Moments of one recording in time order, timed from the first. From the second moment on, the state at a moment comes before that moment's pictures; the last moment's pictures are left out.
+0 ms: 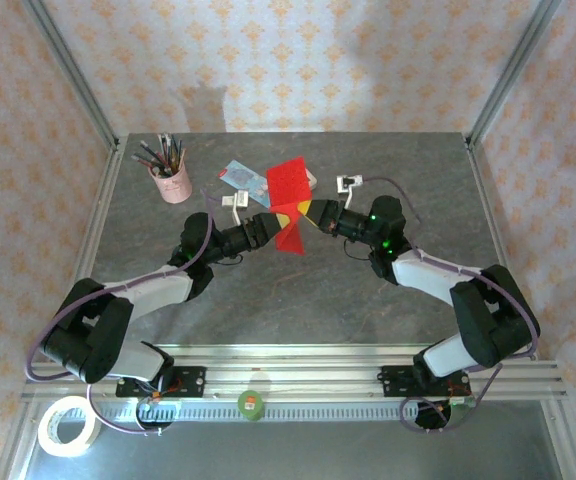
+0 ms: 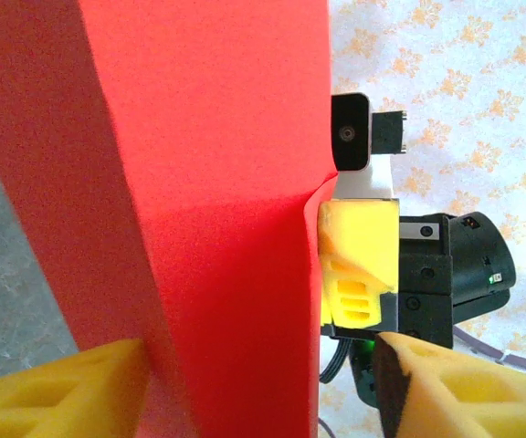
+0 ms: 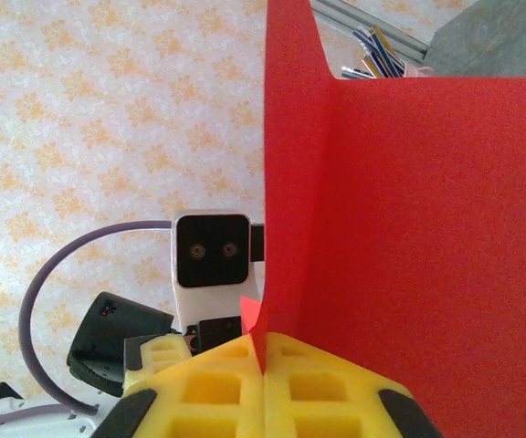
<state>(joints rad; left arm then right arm) -0.43 1.40 0.56 0.83 0.64 -1.13 0.46 1.47 0.69 0.82 -0.73 1.16</state>
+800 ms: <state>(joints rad) -0.40 1.44 0.56 0.78 0.64 -1.12 0.43 1.49 0.68 0.71 -0.65 1.13</state>
